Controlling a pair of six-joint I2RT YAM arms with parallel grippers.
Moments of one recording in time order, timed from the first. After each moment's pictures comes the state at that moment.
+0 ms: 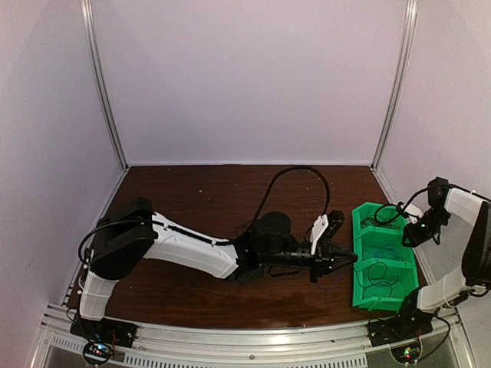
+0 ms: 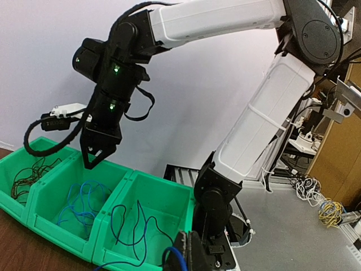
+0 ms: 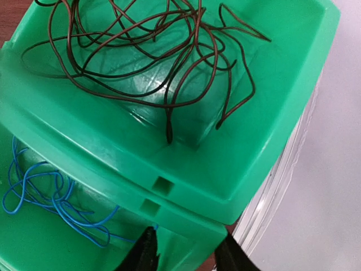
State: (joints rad) left arm -1.28 2.20 1.45 0.82 0.47 -0.28; right arm -0.41 1.32 0.86 -0.83 -0.10 -0.67
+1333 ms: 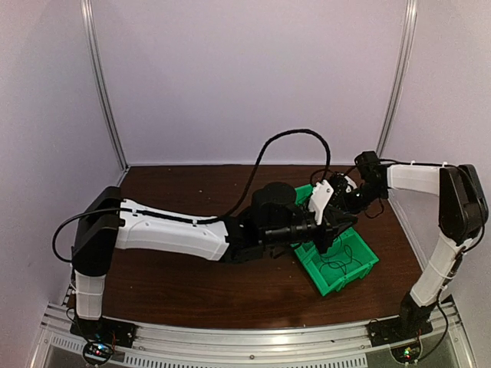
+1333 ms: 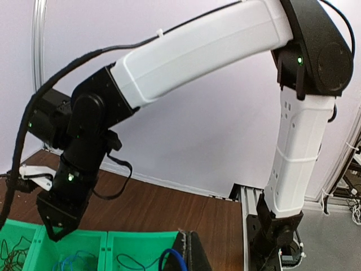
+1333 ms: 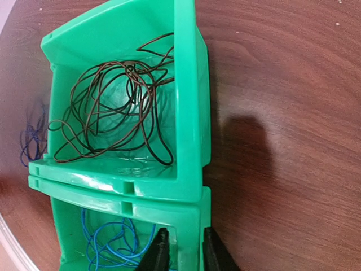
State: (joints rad) left arm -1.27 2.06 1.54 0.52 0.14 -0.14; right arm 0.16 1.74 1.18 -0.55 -0.37 -0.04
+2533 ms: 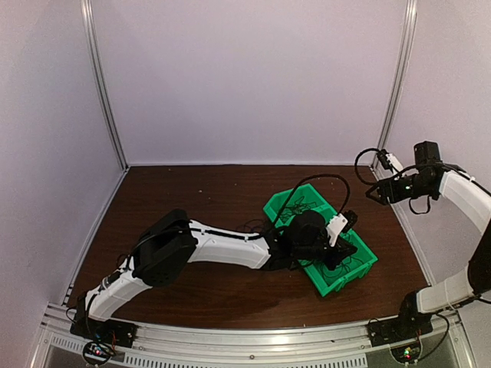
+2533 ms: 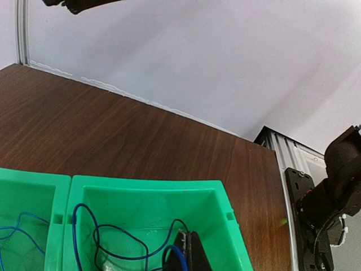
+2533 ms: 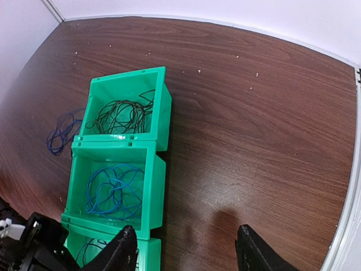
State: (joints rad) left arm -1.22 2.54 1.95 0.35 0.24 -0.25; right arm -0.14 1.29 1.05 -0.64 -0.56 -0.30
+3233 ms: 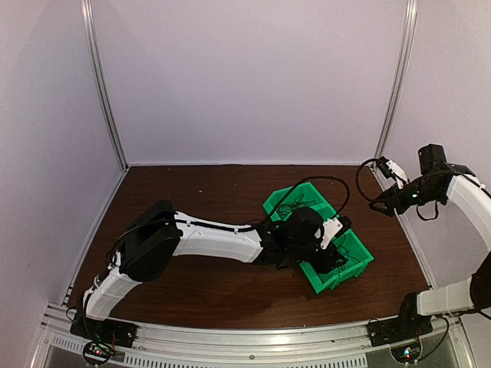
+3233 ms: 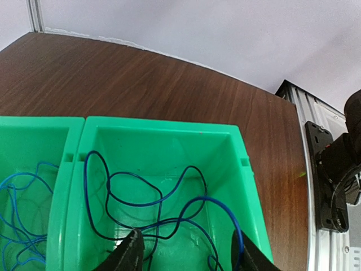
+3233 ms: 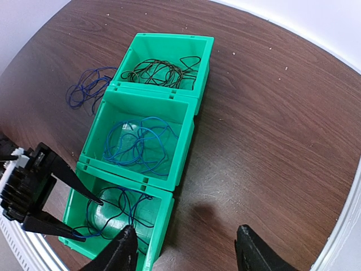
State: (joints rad) left arm -1.22 2.43 1.86 0.11 0.20 -0.15; right arm -0.13 1.18 1.05 -0.86 -0.59 -0.53
